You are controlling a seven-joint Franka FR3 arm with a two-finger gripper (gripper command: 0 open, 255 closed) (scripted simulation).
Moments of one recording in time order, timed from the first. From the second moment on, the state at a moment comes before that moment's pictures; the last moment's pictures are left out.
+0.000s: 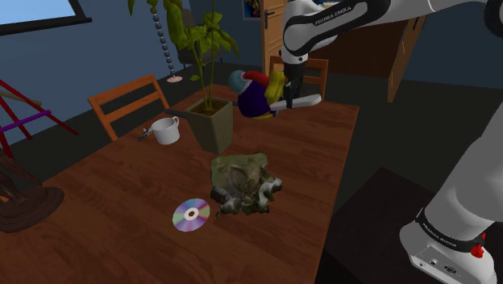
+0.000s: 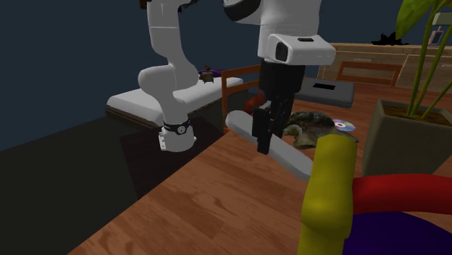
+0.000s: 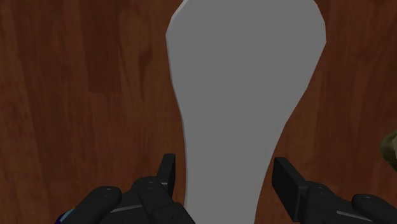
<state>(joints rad) 0.07 0.05 -0.04 -1.92 -0.02 1.96 -0.31</state>
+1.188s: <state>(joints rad) 0.28 -0.05 0.18 -2.02 -0.01 1.96 0.10</state>
